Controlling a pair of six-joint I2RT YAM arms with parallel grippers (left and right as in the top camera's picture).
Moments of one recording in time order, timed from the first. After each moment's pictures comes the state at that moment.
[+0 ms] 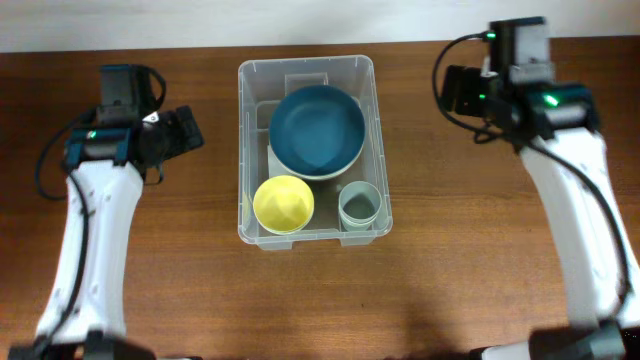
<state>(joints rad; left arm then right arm) 0.04 1.55 1.49 -0.93 -0.10 -0.29 0.10 1.60 1.73 -0.96 0.19 0.24</state>
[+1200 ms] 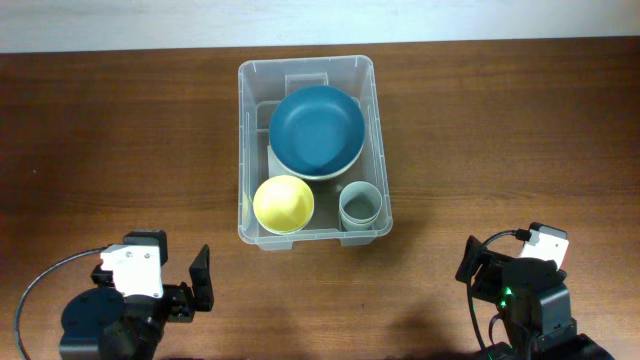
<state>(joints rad) -0.03 0.45 0.92 -0.98 0.05 -0.02 0.34 0.47 0.73 -1.00 0.39 0.53</state>
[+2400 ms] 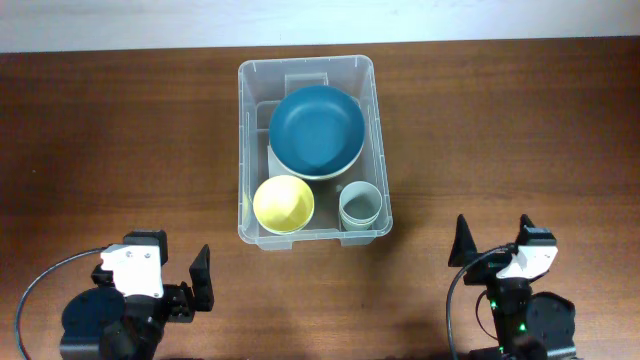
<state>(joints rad) -0.03 0.45 0.91 -0.98 0.05 -0.02 0.11 0.09 0.29 -0.30 0.11 0.11</state>
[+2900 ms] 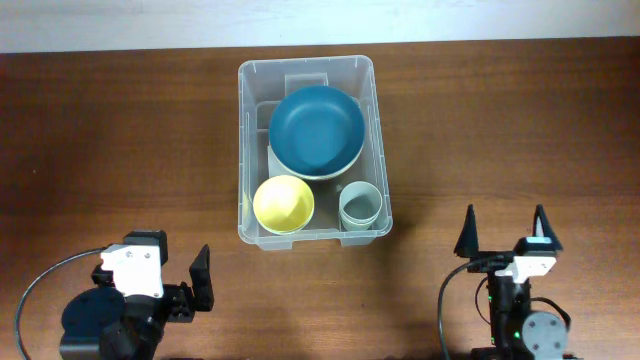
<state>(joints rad) -0.03 0.45 0.91 -0.98 0.05 -0.02 0.02 0.01 0.07 0.10 0.07 -0.07</state>
